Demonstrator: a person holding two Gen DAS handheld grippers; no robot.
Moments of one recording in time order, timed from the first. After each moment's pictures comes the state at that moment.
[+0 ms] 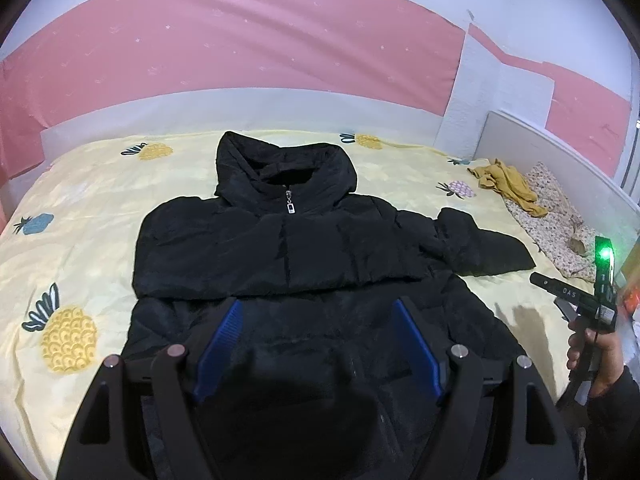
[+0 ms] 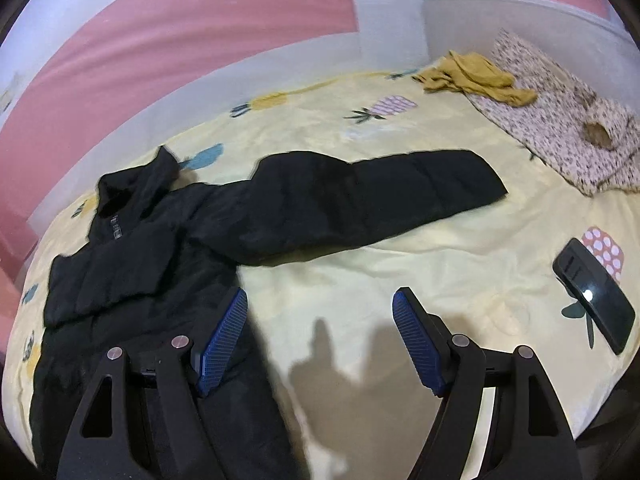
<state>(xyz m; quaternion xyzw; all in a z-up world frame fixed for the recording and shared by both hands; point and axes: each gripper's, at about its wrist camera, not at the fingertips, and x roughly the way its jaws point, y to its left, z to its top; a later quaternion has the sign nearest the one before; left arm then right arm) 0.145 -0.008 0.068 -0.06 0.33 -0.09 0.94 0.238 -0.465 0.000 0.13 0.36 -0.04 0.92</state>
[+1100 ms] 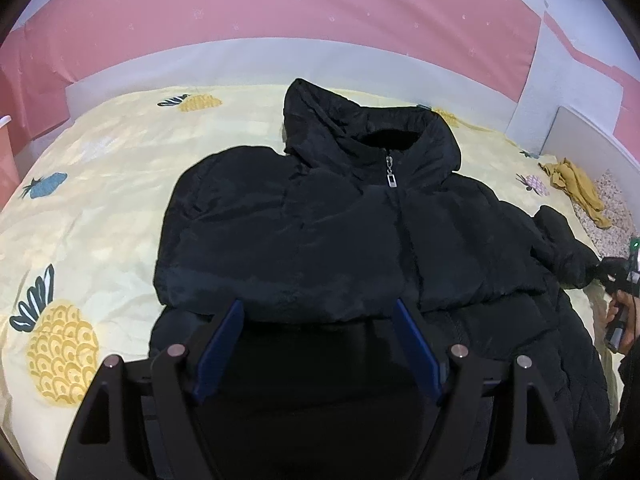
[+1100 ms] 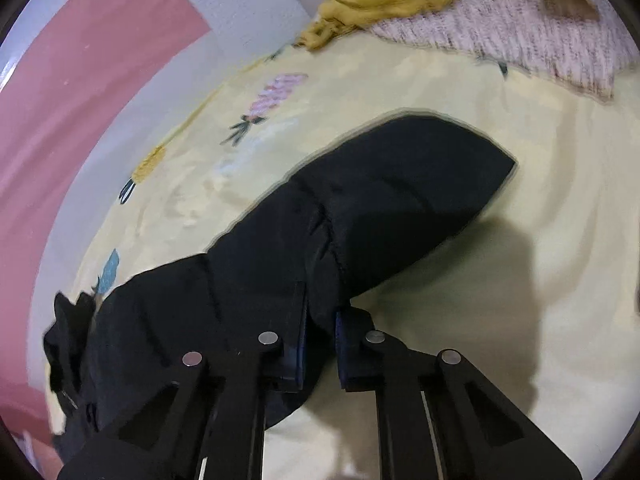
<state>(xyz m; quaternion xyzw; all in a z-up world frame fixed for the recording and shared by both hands) 0.235 0.065 -0.007 -0.08 0.38 -0.01 0.92 0.376 -0.588 -0.060 0.30 0.36 -0.15 0.87</state>
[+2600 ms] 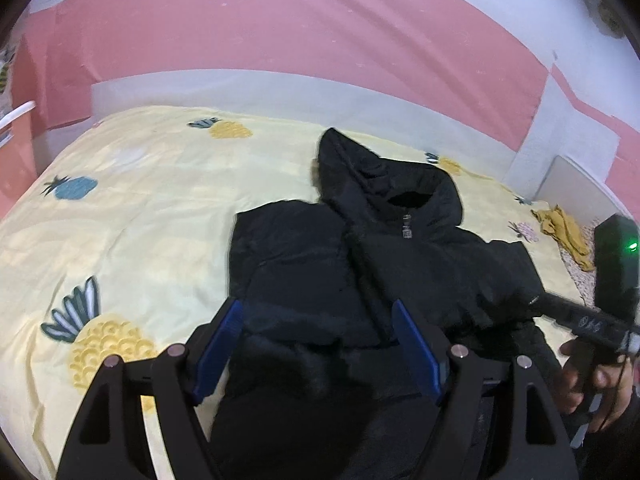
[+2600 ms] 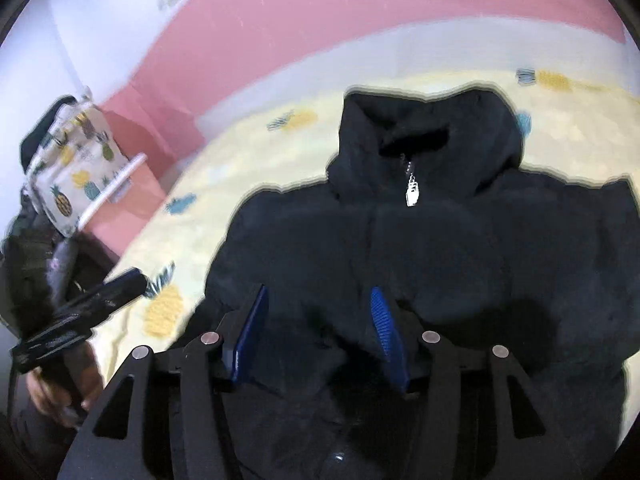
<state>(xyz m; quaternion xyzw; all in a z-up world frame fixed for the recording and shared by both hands) 0.204 0.125 0.042 -0.12 0.33 -0.01 0.93 0.351 -0.157 0.014 0.07 0.38 0.33 0.86</state>
